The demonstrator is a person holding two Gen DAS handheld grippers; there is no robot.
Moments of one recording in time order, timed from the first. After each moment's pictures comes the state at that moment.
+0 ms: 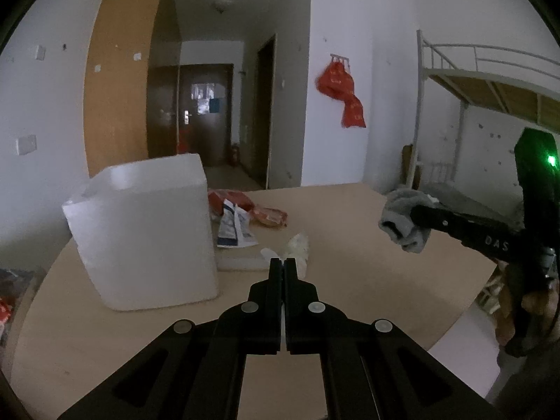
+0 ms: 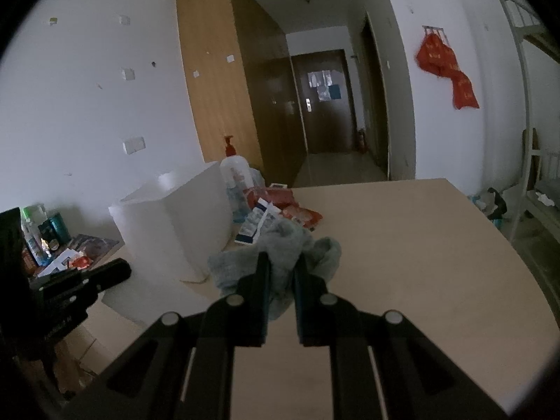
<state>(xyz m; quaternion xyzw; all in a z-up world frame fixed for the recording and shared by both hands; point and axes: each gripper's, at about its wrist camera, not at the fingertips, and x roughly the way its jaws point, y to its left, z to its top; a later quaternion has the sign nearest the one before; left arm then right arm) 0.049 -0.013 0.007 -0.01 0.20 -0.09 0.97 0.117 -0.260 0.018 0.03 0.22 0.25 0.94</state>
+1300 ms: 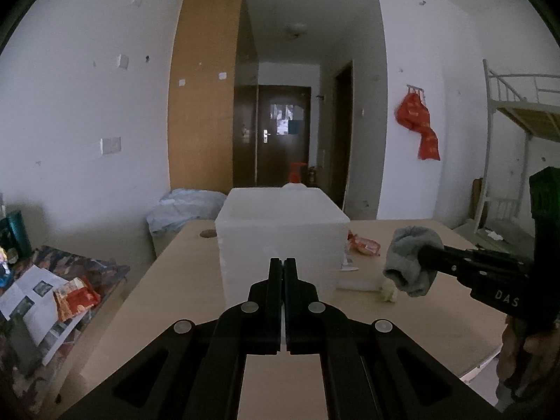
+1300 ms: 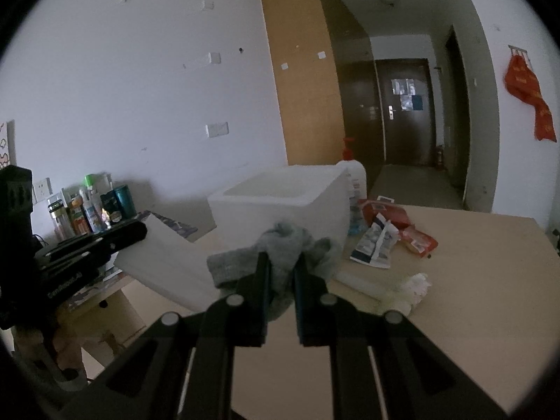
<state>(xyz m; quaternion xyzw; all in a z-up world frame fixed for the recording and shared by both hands) -0.010 0.064 0.041 -0.03 0.16 0.08 0.98 0.102 -0.148 0.029 -0.01 0.19 0.41 0.89</state>
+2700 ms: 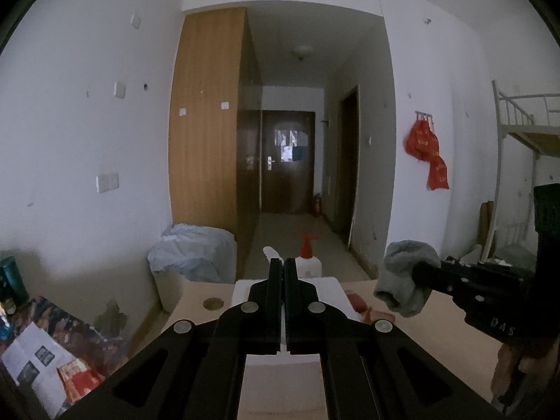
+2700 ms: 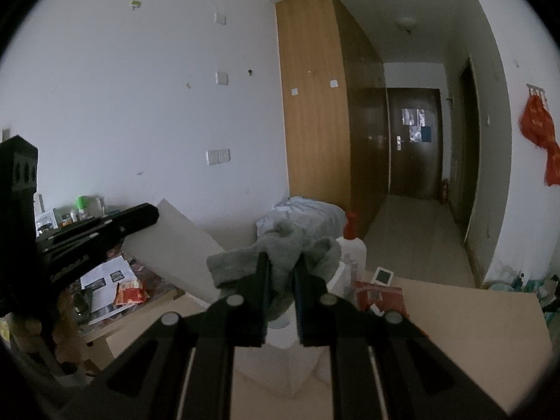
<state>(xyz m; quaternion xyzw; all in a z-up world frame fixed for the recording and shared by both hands) 0.079 0.095 0.141 -0.02 0.11 0.09 0.99 0.172 -0.106 0.114 -0.04 0.14 0.42 0.90</state>
